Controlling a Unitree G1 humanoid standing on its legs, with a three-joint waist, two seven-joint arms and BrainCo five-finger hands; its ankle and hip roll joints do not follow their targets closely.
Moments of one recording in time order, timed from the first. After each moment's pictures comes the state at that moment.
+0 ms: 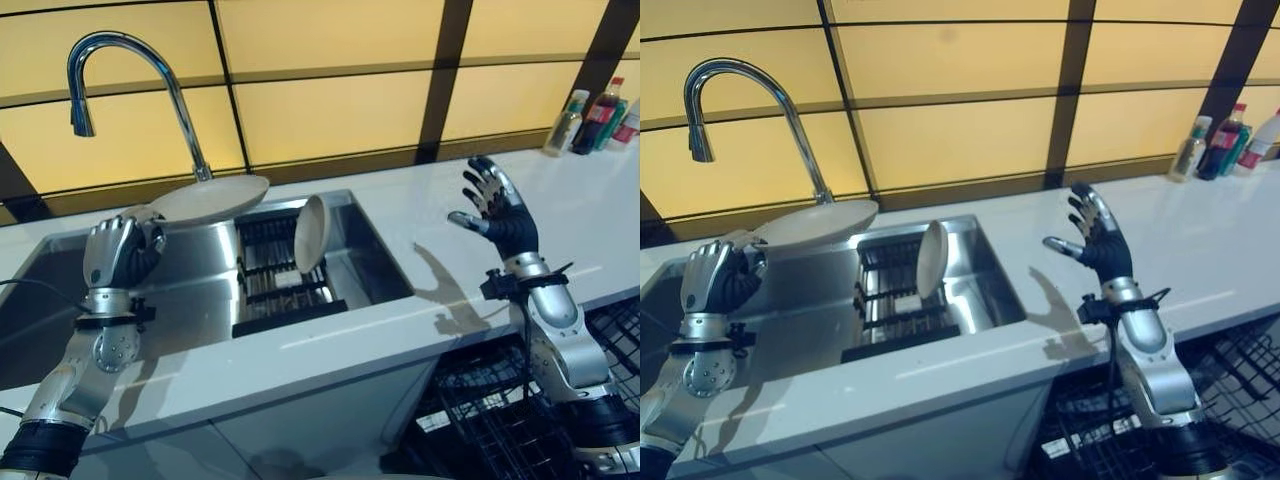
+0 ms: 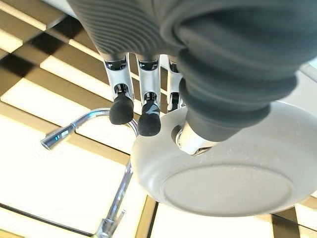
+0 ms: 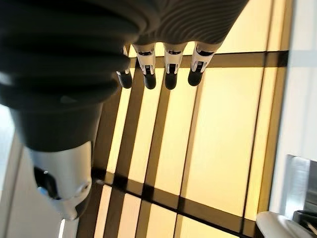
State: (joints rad) left arm -0.04 0.80 0.03 0.10 0.41 -0.26 0.53; right arm -0.22 -0.57 0.02 -0.20 0.41 -0.08 -0.04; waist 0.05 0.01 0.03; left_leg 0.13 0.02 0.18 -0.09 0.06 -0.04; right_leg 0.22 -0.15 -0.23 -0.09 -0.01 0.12
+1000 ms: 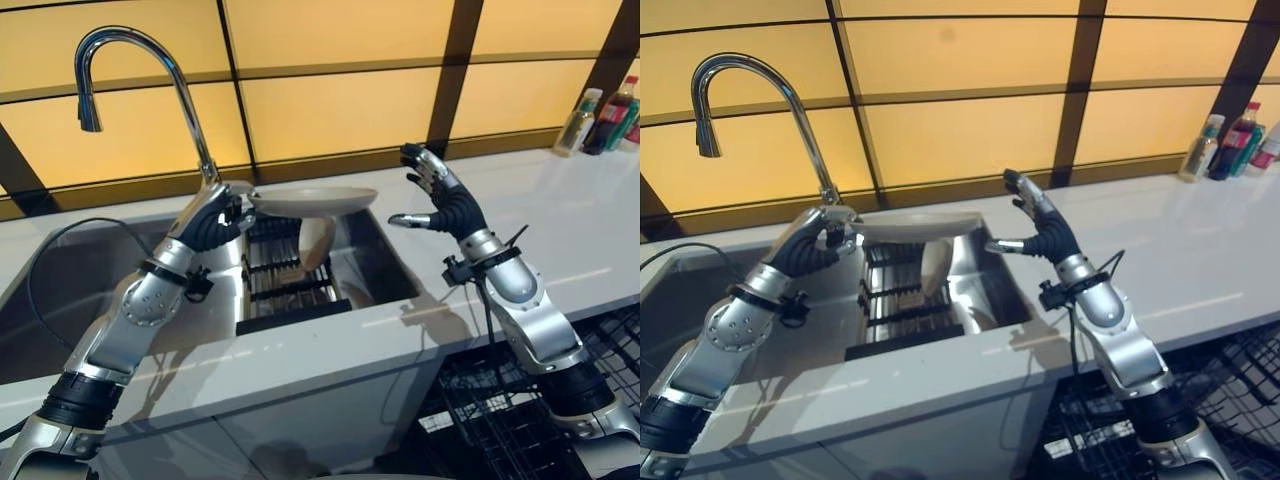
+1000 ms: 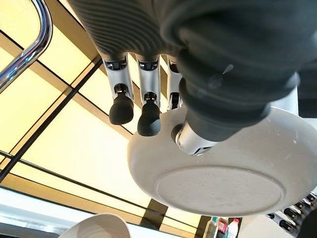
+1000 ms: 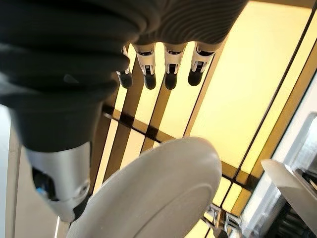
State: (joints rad) left arm -0.26 0.77 -0.11 -0.07 0.16 -0.28 0.02; right arm -0.37 -0.57 0.21 -0.20 0.29 -0.01 0.04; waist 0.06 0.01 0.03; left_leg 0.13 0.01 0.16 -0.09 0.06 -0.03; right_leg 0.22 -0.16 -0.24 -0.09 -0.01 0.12
